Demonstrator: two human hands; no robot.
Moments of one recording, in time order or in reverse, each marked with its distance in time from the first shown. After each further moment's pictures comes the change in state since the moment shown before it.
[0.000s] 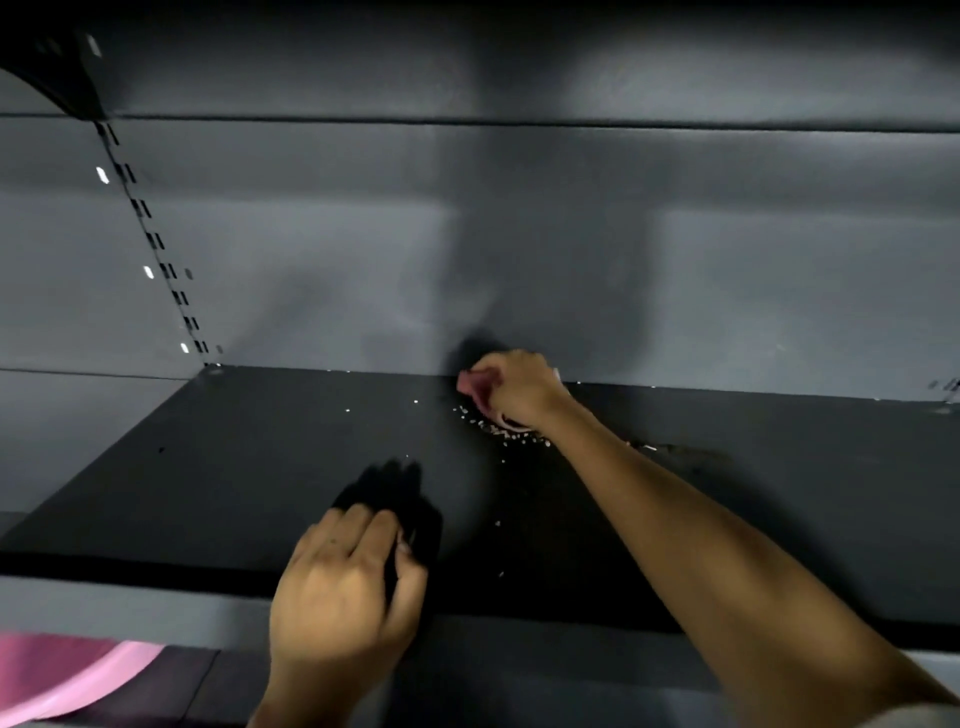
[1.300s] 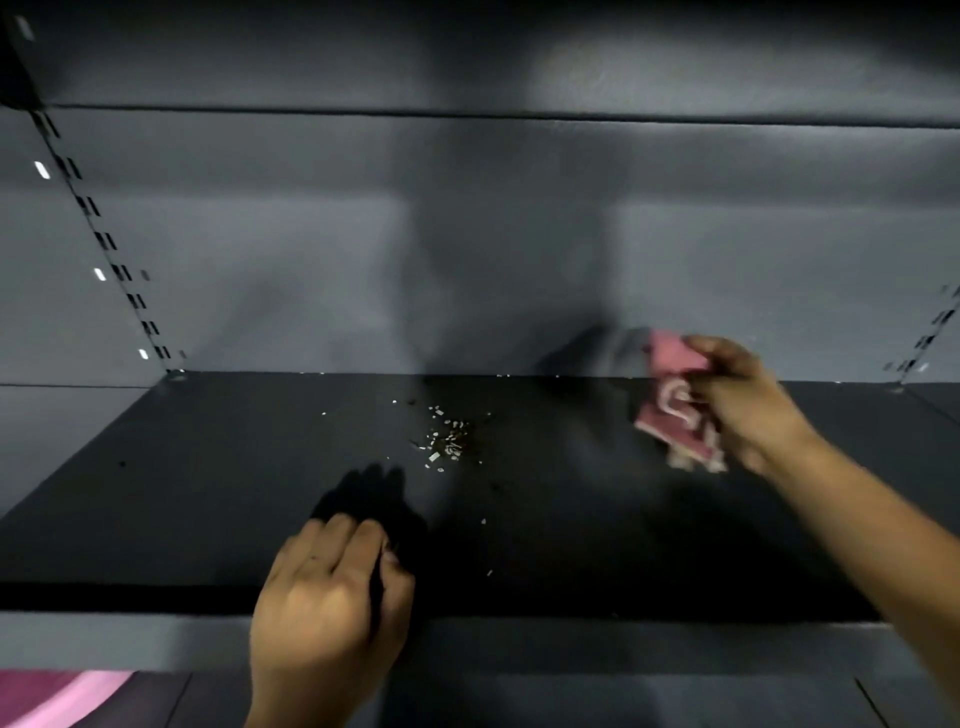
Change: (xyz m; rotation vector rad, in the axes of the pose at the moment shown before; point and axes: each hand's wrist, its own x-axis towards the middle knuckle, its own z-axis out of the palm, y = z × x) left_hand -0.003 -0.004 0.003 0.019 0.032 0.084; right_hand -0.101 0.106 -0.083 0.880 0.359 0.395
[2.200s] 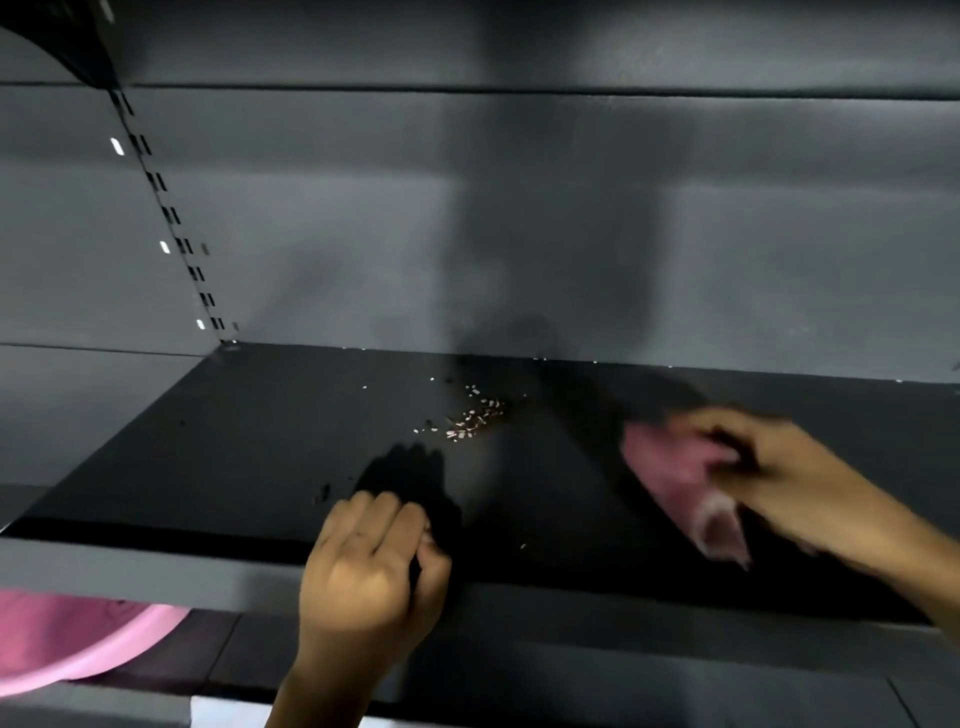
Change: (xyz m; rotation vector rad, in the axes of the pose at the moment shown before) left_hand -0.007 -0.001 0.001 -0.044 0.084 0.085; right_hand -0.055 0.017 -0.010 -0.543 -0.442 -0.414
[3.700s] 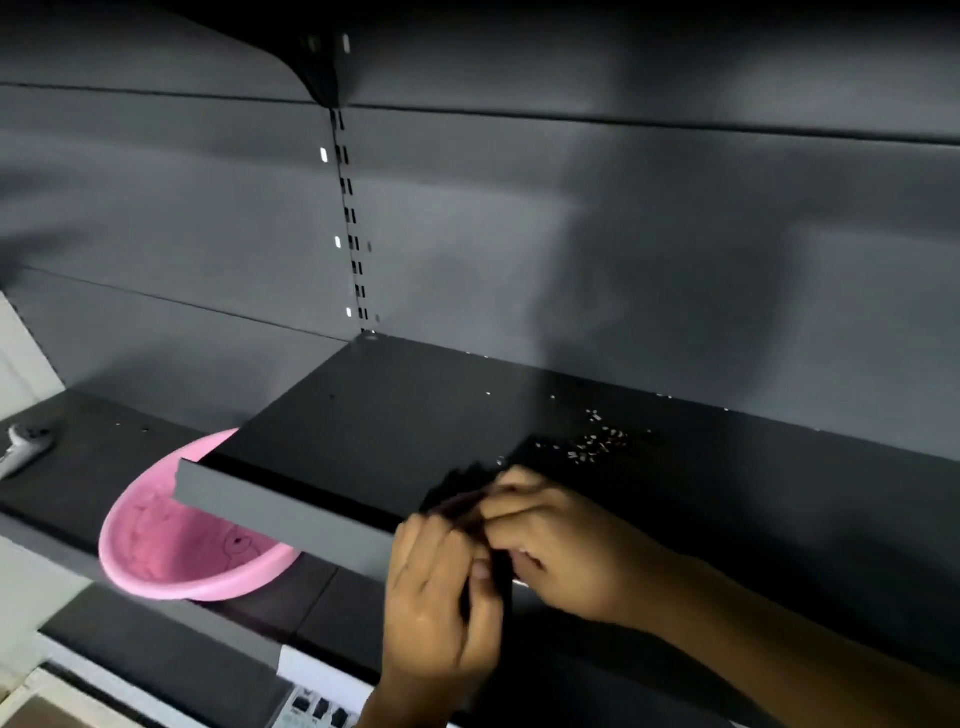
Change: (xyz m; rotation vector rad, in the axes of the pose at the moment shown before) left_hand -0.030 -0.016 -0.013 -0.325 0.293 -0.214; right_hand 0.065 -0.127 0.167 -0.231 -0.409 -0.835
